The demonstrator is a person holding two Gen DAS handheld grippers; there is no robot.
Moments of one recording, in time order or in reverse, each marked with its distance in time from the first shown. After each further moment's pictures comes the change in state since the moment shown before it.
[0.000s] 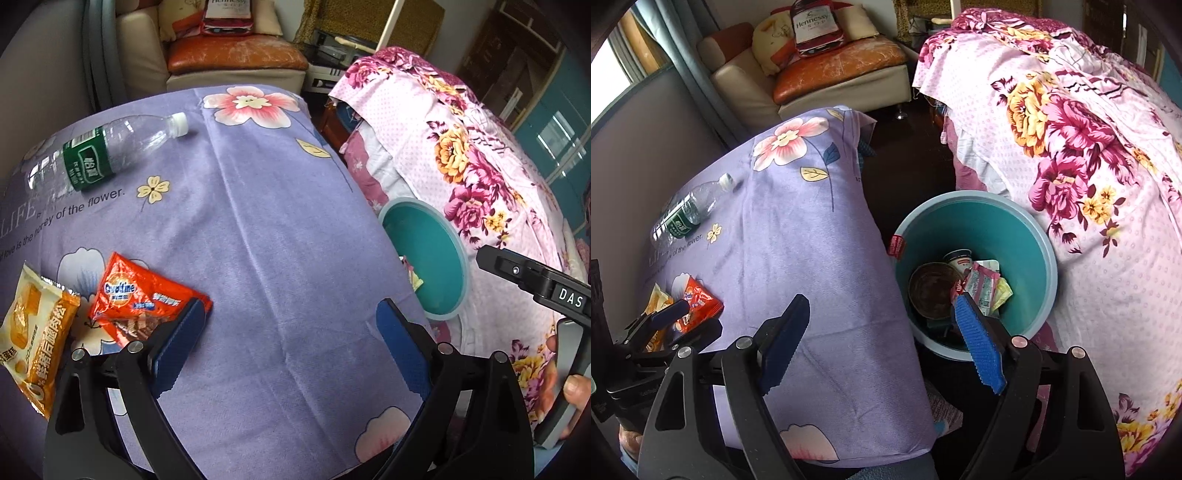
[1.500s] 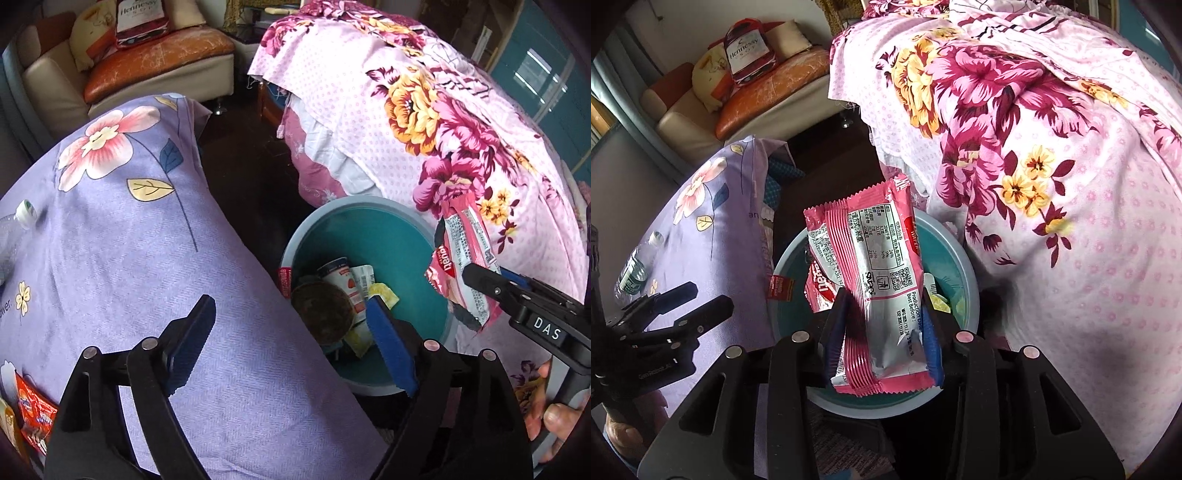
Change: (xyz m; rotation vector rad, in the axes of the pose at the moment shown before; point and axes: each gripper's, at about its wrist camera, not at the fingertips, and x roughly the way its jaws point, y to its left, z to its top) left arm 0.117 -0.151 0.068 0.209 0.091 -0.011; right arm 0.050 -0.158 0.016 0.203 -0.022 -0.022
